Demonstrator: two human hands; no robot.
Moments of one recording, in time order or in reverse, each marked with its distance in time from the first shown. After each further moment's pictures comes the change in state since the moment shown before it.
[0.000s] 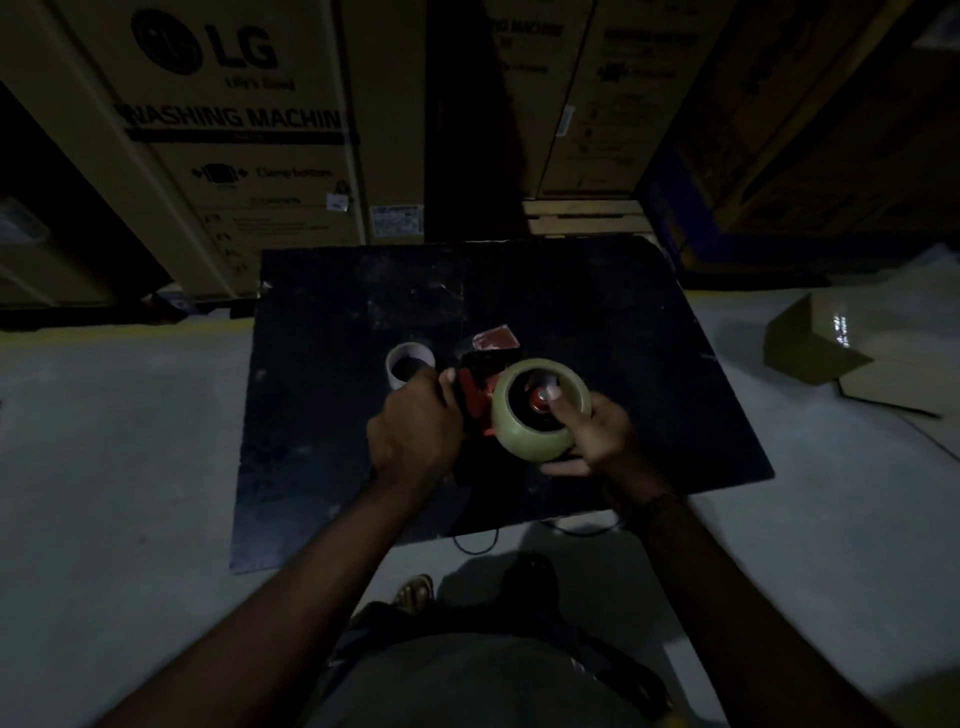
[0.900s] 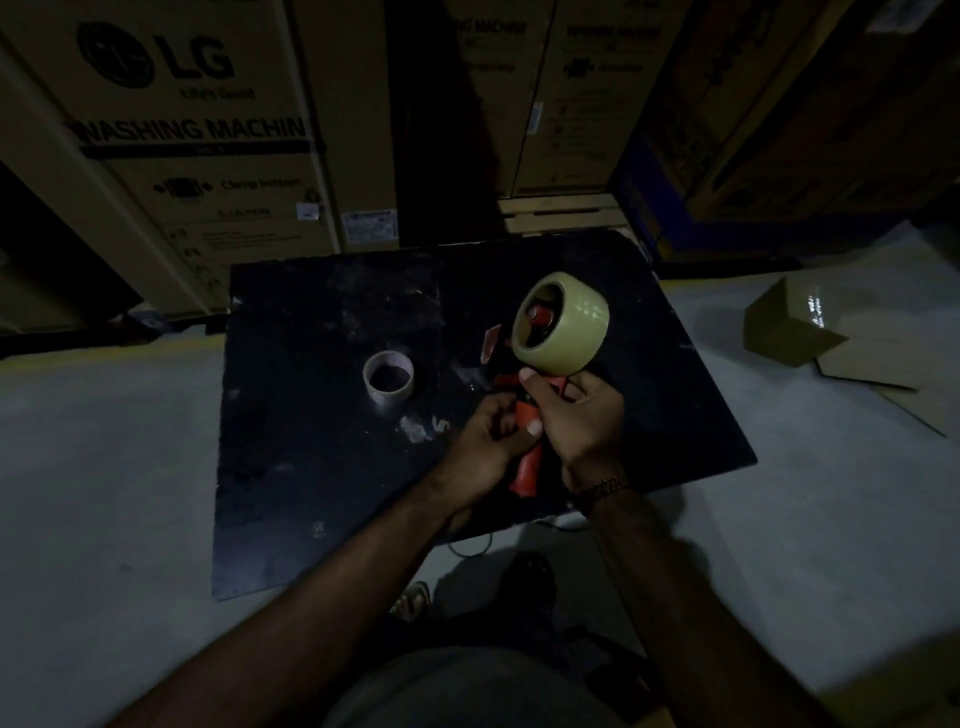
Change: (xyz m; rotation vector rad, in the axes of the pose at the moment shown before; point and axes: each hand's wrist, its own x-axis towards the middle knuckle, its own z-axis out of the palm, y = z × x) left_hand -0.026 0.039 0.050 -1.088 -0.689 -0.071; right_hand 0.017 0.001 0.019 0.119 0.351 -0.291
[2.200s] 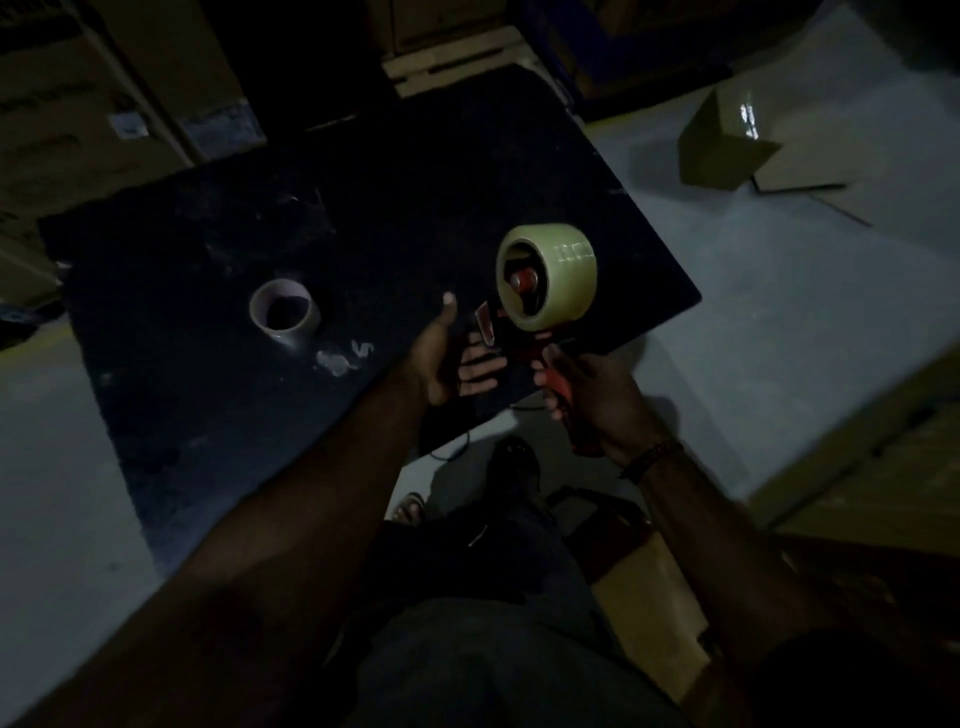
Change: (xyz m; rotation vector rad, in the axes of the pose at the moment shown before) left_hand 0.119 -0.080 0.005 -0.126 -0.142 -0.703; right_hand -0.018 0.079 -0.120 0.111 -0.159 0.378
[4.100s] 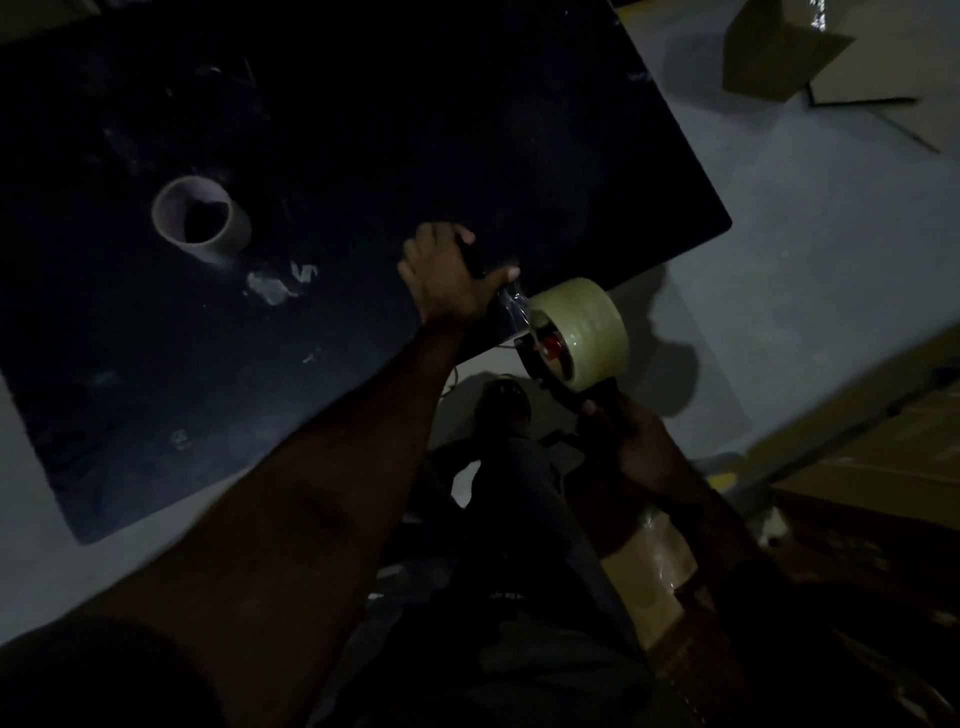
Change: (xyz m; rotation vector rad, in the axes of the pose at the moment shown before) left_hand 0.120 -0.047 0.022 1.150 0.926 0.811; right_hand -0.001 0.114 -0.113 -0.478 -0.099 -0.030
